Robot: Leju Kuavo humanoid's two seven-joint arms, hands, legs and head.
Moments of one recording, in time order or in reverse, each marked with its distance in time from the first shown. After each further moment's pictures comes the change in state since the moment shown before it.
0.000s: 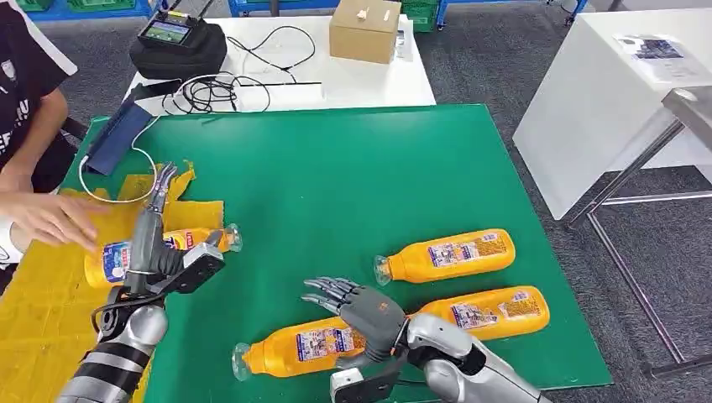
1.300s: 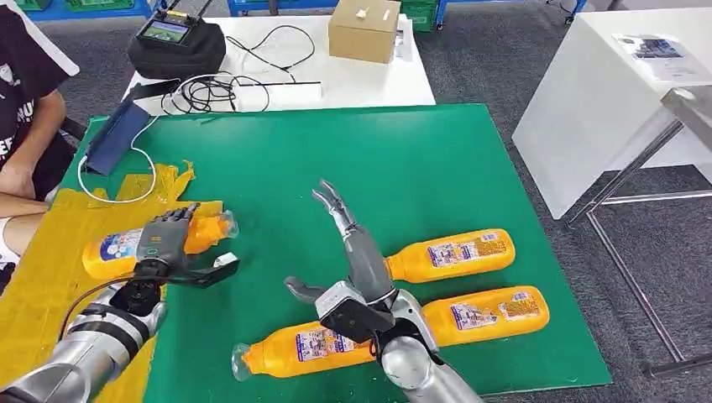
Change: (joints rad) left arm -0.316 0.049 -0.296 0.623 -0.718 -0.209 0.594; right arm 0.087 0.370 -0.270 -0.092 -0.264 -0.235 -0.027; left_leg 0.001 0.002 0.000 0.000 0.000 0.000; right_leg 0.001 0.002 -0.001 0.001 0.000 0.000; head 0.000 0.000
